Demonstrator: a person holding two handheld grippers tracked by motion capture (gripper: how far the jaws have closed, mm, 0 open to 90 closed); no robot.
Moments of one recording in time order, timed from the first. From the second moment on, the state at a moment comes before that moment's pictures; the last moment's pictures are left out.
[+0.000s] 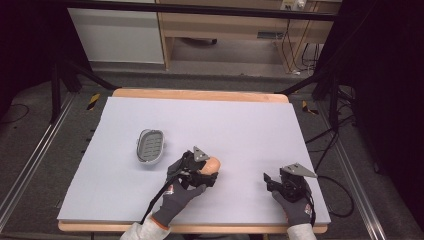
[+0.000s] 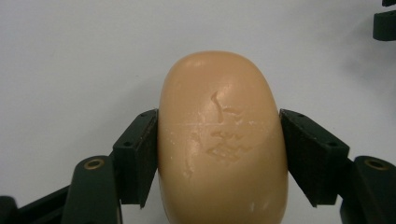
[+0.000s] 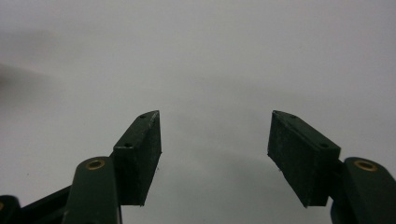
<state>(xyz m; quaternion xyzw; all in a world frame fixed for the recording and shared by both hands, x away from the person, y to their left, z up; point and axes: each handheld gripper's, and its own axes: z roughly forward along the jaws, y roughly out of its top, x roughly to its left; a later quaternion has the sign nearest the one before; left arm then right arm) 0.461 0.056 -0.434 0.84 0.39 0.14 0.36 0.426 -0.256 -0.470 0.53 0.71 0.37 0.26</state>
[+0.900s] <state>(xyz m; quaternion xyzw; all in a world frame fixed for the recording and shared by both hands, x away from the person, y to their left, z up) 0.456 0.120 -0.405 0.81 0.41 0.17 0.39 0.426 -0.257 -0.471 0.53 0.71 0.37 0.26</state>
